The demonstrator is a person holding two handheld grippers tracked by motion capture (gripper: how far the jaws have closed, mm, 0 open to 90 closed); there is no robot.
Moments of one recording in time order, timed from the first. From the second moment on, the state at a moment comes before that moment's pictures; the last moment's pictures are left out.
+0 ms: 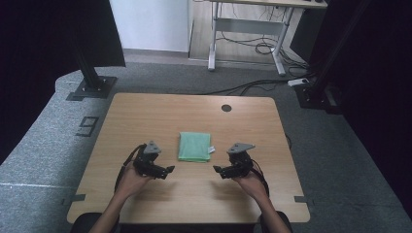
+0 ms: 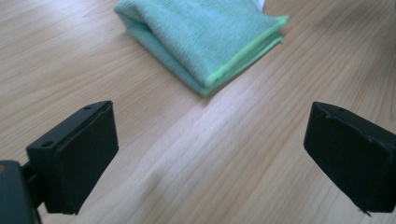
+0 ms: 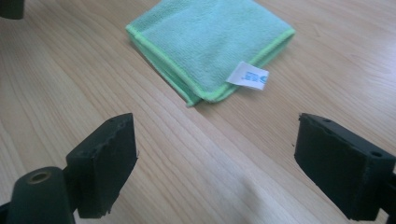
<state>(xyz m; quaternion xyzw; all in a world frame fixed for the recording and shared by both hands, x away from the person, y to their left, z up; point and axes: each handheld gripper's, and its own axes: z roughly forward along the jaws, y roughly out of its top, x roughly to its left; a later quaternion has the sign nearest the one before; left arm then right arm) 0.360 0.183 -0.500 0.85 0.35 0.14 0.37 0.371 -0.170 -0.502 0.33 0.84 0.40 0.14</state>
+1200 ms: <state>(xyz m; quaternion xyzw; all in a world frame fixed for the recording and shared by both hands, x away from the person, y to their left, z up) 0.345 0.215 -0.549 0.85 0.38 0.14 0.32 0.357 -0.203 -0.557 0.36 0.85 0.36 0.15</state>
